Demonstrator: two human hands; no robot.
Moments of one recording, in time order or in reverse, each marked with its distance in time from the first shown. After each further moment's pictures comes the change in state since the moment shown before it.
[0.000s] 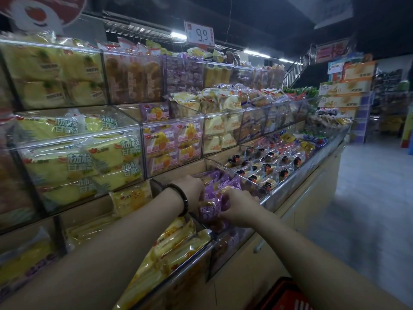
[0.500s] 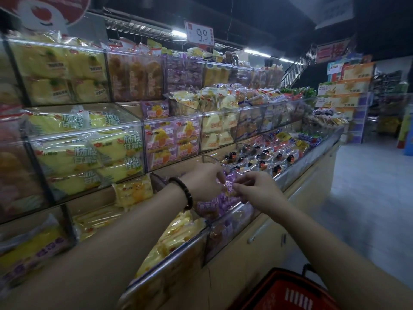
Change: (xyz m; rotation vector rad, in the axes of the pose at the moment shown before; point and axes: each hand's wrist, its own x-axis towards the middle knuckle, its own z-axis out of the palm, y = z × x) left_hand -0.039 0.042 -0.033 -0.466 0.186 0.126; right_hand -0.052 0.025 -0.048 0.580 0.206 -0.074
